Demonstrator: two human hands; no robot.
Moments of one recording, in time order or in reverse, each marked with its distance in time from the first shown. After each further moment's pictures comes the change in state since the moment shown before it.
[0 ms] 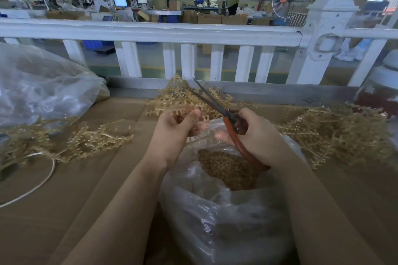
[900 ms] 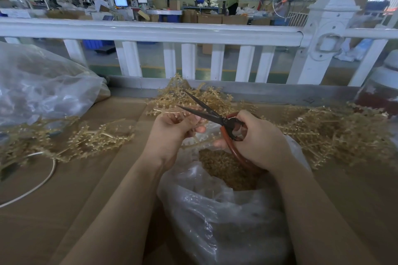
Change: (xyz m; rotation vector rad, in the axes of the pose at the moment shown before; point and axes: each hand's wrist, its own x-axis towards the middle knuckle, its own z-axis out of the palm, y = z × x) left_hand 0.002 -0.001 -0.004 -0.111 -0.006 -0.060; right_hand -0.001 0.011 0.006 -0.181 0.058 -0.137
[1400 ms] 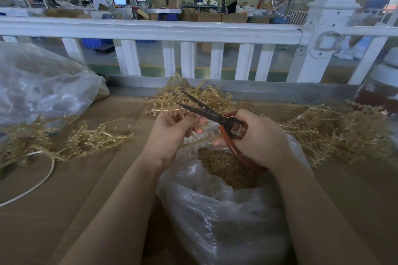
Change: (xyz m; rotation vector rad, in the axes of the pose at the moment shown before) left_hand -0.001 0.003 -0.001 0.155 -0.011 0.054; right_hand -0.002 -0.010 -0.004 -0.008 0.018 -0.028
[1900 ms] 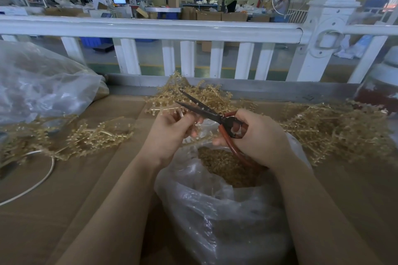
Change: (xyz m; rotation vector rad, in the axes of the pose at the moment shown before) left_hand -0.004 0.007 -0.002 0.125 -0.012 -0.014; right_hand -0.001 -0.006 -0.004 0.035 -0.039 0.024
